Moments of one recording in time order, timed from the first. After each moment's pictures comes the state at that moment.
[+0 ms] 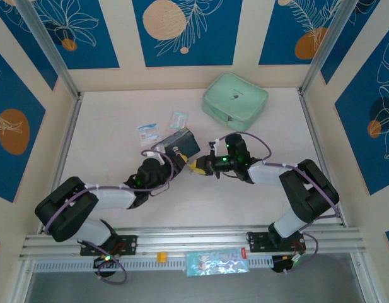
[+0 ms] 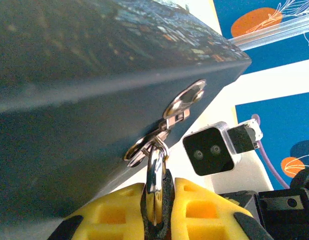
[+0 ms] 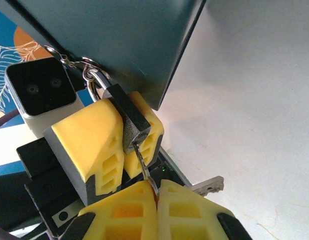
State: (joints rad) left arm -0.77 1.43 0.41 0.75 0.02 -1.22; right arm 0.52 1.56 0.65 0.38 -0.88 1.21
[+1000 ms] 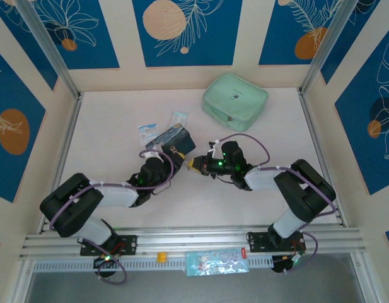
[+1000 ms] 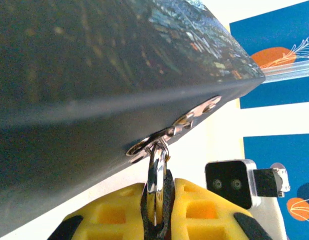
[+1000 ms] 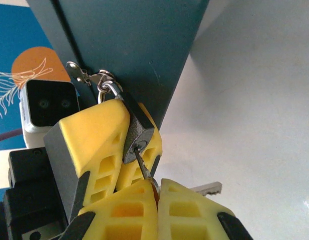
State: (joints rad) left arm -0.77 1.48 0.44 0.75 -0.09 -1.34; right arm 0.62 1.59 0.57 0.61 -0.61 1.19
